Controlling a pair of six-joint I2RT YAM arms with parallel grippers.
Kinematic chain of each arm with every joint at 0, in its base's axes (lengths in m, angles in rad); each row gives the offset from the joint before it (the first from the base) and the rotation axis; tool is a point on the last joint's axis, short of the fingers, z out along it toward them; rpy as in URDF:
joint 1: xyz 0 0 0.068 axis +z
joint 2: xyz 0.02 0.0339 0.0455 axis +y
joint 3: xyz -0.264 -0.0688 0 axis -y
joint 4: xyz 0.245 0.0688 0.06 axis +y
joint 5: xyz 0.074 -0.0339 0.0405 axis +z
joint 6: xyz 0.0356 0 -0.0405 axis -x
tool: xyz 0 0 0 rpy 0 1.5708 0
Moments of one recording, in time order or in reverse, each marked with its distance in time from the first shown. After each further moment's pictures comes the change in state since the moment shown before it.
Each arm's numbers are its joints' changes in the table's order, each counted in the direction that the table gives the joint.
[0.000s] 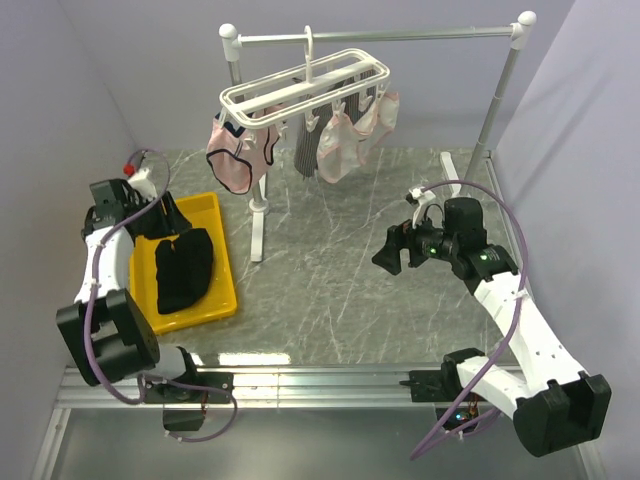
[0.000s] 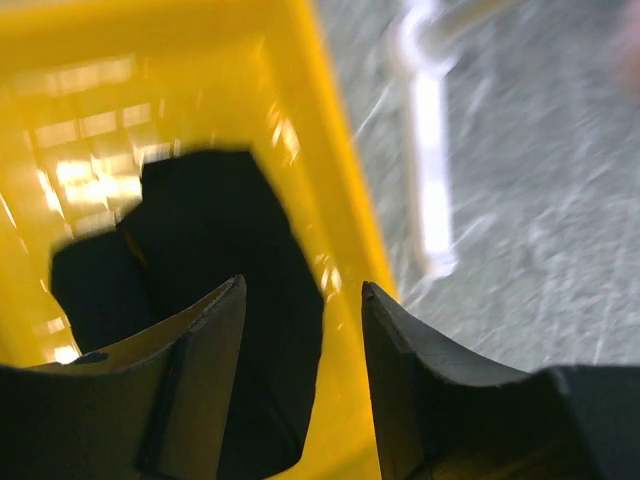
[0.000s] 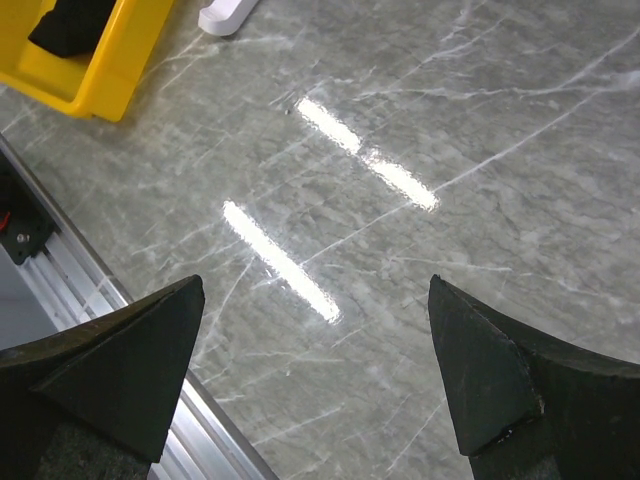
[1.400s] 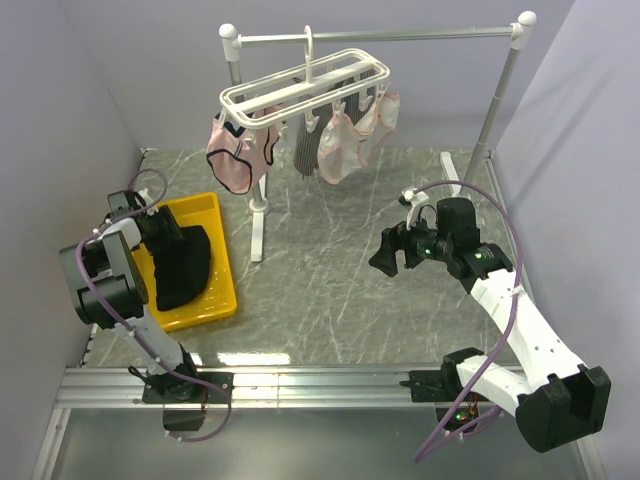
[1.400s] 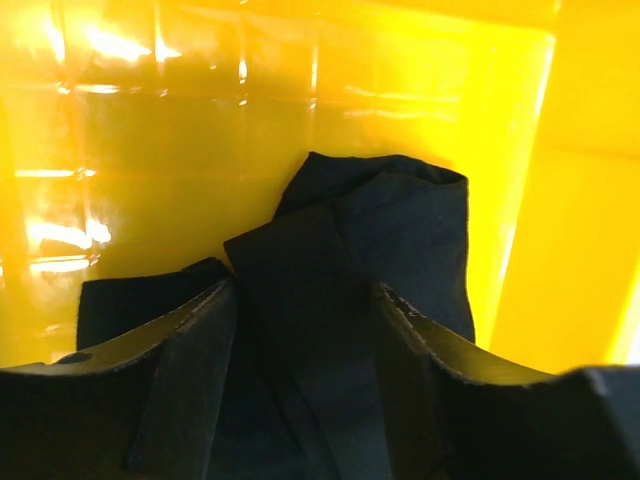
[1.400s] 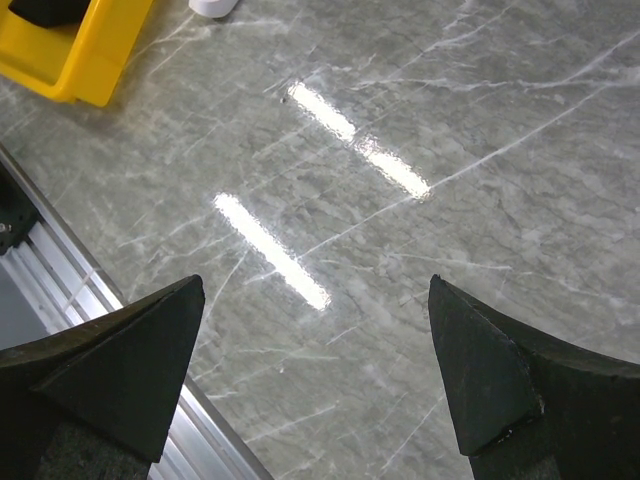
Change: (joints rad) left arm 0.025 0.397 -0.039 -0.231 0.254 0.180; right arm 0.049 0.024 0.002 0.000 -0.041 0.014
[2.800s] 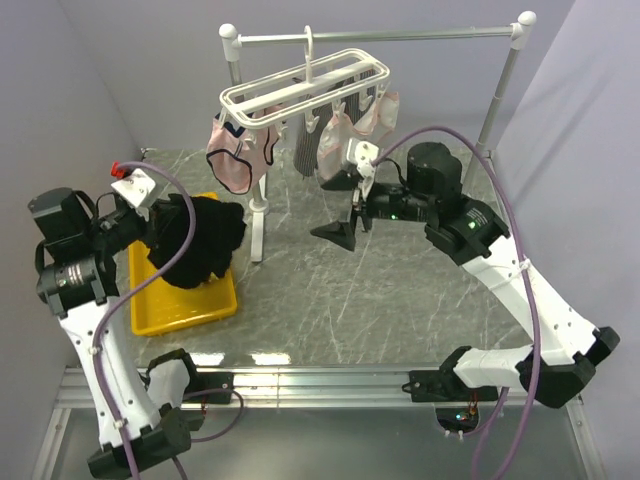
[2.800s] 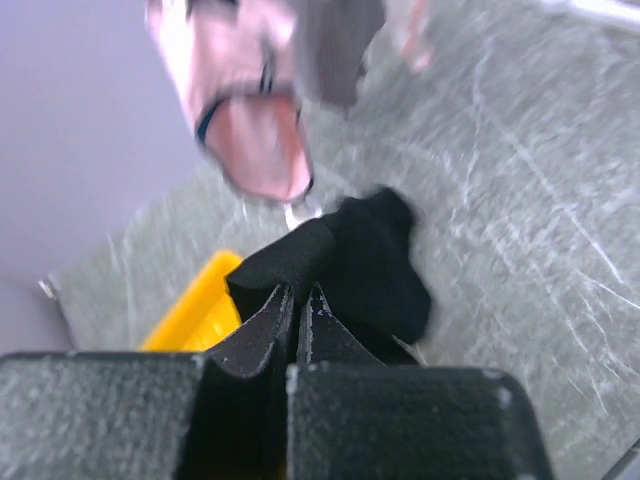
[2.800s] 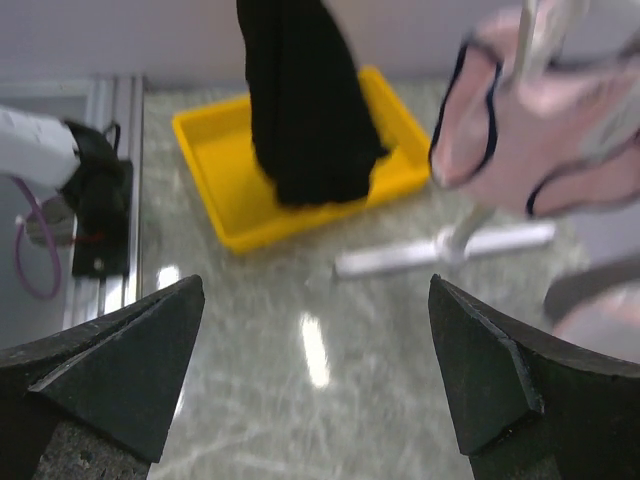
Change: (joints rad) left arm 0.022 -0.876 0.256 0.532 -0.646 -0.677; right arm 0.399 0.211 0.617 -0.021 0.093 0.241
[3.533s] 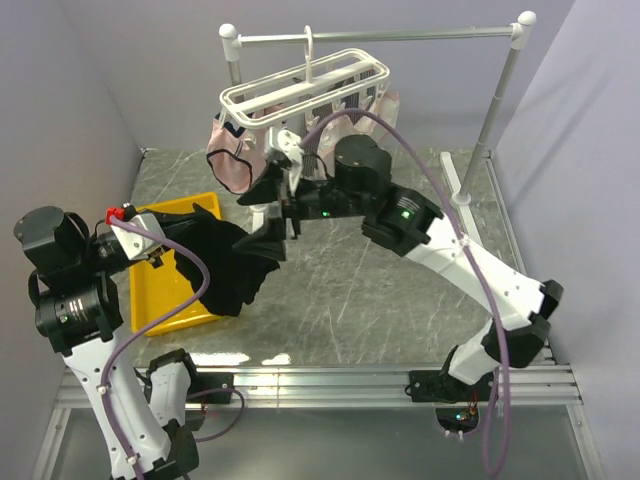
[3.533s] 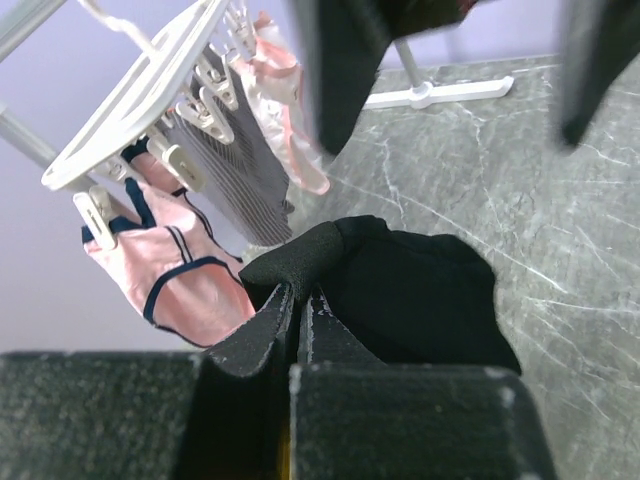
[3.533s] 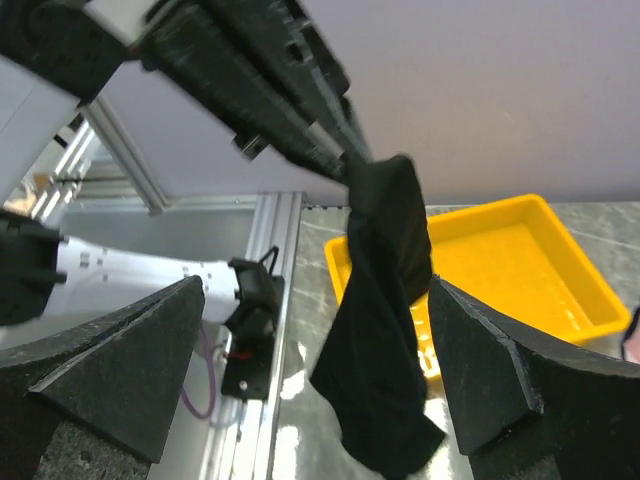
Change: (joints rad) left arm -0.001 -0.117 0.067 -0.072 -0.404 -0.068; right arm 0.308 0.296 0.324 -0.168 0.000 -0.310
